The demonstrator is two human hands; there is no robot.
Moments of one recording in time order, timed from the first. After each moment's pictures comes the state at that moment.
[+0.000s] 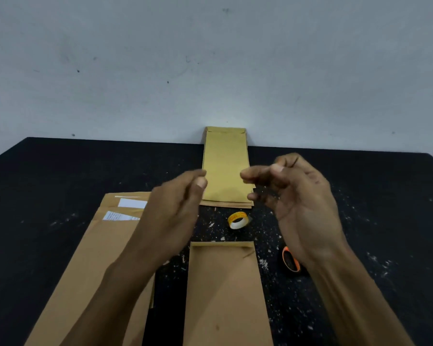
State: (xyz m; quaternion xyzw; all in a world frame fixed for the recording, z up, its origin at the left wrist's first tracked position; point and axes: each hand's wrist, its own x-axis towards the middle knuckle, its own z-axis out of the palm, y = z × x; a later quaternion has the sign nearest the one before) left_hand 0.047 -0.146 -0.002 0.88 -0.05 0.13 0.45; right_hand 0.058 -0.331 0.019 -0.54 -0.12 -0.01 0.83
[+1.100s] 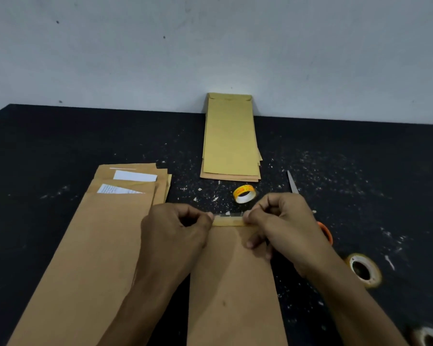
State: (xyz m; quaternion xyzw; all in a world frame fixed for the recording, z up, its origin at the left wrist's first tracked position) left_hand 0.016 -0.156 -0.058 0.83 0.13 0.11 0.52; right_hand 0.045 -0.326 -0.041 -0.80 0.06 0.10 0.59
